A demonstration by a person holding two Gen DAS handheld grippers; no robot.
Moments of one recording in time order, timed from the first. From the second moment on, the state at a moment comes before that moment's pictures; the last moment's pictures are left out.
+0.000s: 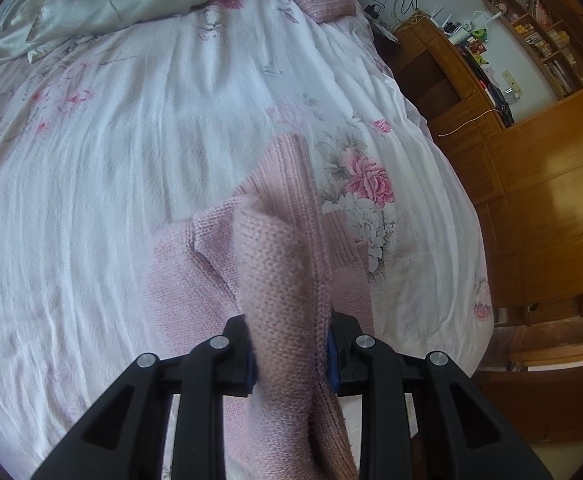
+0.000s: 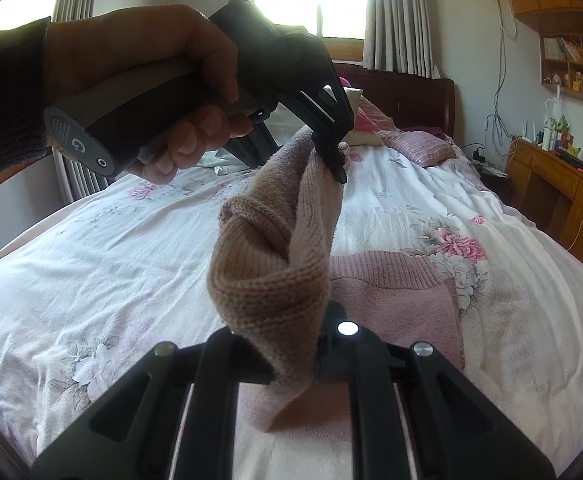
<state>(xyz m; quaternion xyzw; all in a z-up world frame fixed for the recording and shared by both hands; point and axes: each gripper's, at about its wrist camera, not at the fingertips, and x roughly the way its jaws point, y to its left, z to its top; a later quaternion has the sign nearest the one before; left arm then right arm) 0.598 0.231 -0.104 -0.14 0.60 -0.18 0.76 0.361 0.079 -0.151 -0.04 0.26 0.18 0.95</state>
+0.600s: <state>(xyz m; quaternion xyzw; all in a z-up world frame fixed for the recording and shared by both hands) 0.600 0.185 -0.115 -0.12 0.61 -0.18 0.76 0.363 0.046 -0.161 -0.02 0.27 0.16 0.95</state>
